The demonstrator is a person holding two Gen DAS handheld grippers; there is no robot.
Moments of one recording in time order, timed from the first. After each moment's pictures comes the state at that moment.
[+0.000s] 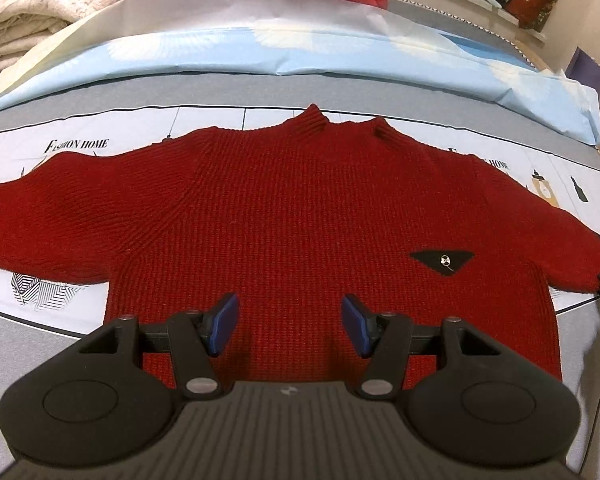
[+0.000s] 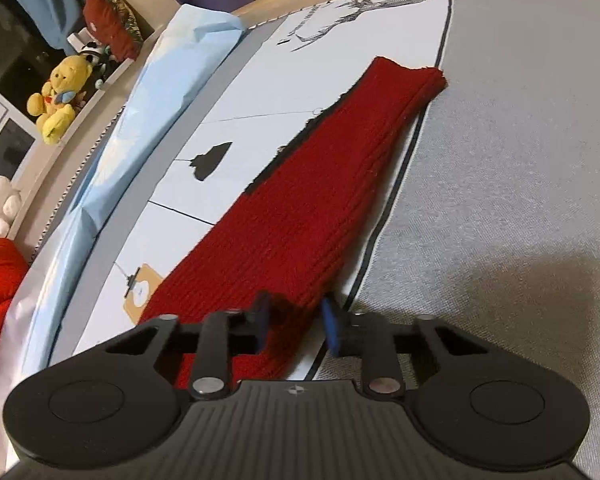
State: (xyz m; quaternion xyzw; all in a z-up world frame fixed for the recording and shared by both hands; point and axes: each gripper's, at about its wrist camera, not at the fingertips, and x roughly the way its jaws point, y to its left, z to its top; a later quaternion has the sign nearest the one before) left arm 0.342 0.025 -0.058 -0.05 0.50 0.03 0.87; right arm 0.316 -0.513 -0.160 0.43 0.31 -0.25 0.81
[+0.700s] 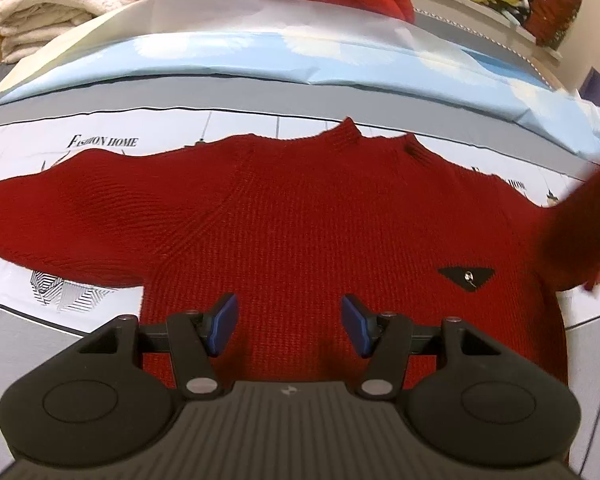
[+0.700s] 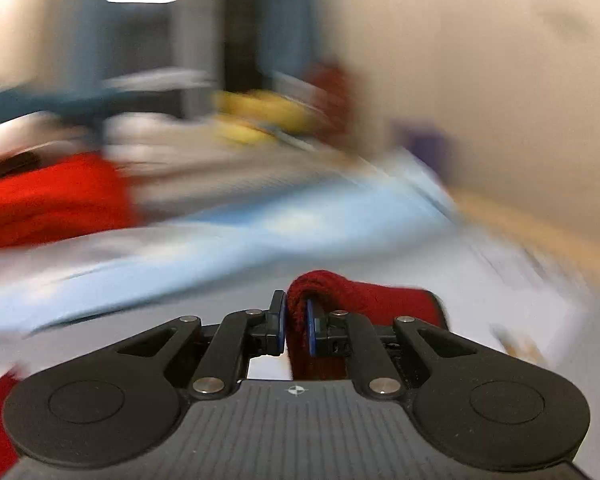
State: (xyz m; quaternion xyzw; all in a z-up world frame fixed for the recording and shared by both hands) left arm 0.341 0.062 -0.050 -0.07 0.49 0.05 0.87; right arm 0.338 -0.297 -0.023 0.04 0.15 -0.08 0.98
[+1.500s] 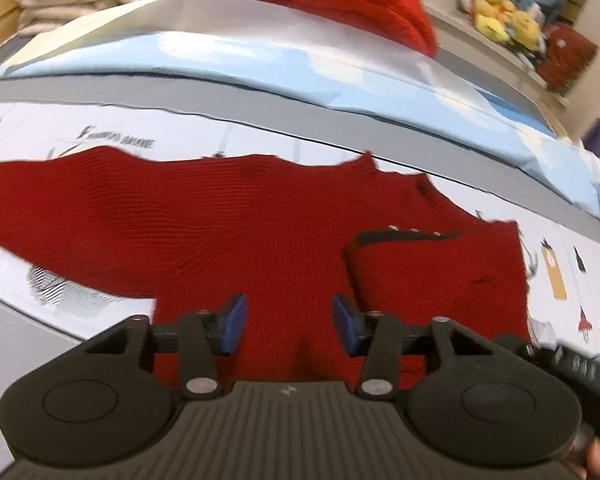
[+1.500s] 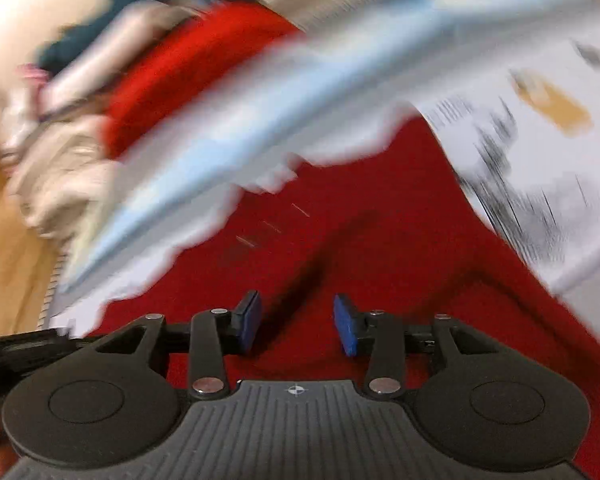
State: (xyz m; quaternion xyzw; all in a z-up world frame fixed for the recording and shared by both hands) left arm 0.350 0.088 -0.041 -0.13 0.47 0.05 0.87; right arm 0.320 -0.220 -0.078 0.29 0.43 0.10 0.85
